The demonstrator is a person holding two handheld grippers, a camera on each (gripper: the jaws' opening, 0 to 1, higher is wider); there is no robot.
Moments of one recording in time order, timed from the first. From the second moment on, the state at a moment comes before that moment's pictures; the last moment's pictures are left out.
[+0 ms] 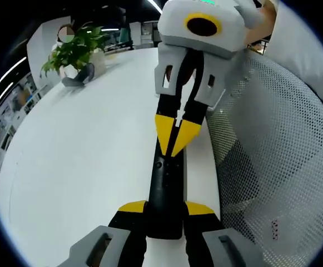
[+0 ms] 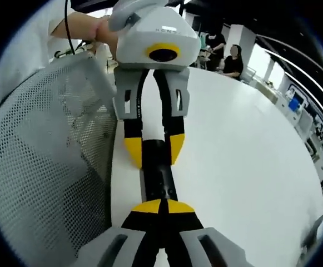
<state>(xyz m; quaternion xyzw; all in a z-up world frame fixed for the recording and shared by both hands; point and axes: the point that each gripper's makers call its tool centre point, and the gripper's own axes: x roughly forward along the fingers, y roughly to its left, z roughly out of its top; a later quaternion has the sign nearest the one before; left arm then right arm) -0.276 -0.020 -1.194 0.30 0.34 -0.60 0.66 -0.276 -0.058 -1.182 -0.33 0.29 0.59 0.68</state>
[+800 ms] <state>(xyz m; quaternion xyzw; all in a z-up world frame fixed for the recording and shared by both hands) -0.276 -0.019 -1.194 0.31 0.34 -0.60 0.65 -0.277 -0.058 -1.184 -0.39 0.32 0.57 0.65</state>
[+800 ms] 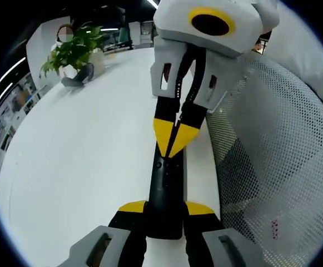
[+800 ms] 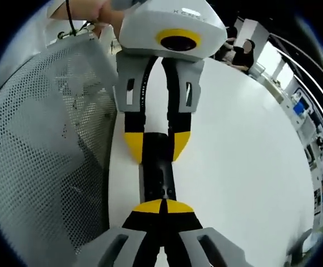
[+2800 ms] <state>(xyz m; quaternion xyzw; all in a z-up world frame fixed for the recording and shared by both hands) -0.276 -0.019 -1.195 0.30 0.34 -0.61 0.65 -0.279 -0.080 -1.183 -0.35 0.38 0.57 0.63</state>
